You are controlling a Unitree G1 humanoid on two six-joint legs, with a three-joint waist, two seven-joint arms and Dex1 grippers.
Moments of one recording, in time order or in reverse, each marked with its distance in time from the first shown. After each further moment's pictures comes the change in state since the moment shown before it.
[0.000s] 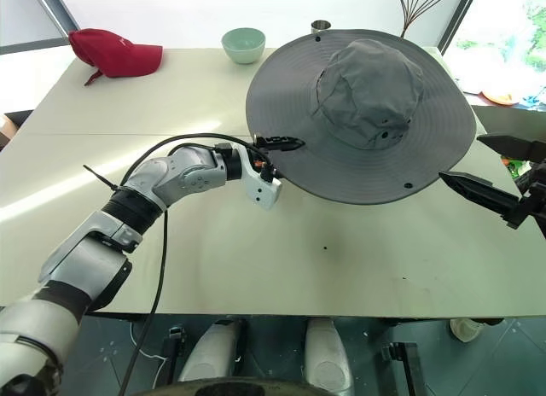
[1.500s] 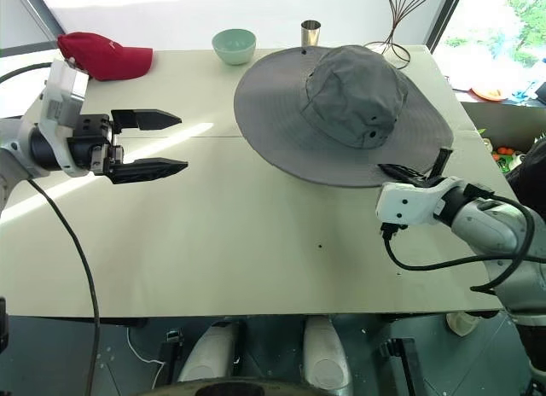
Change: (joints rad) left arm 0.377 0.500 0.694 -0.729 -1.487 1.410 -0.823; right arm -0.115 0.096 0.723 0.103 -1.095 -1.024 -0.414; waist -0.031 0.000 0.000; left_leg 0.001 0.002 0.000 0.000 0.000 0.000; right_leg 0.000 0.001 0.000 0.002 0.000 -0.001
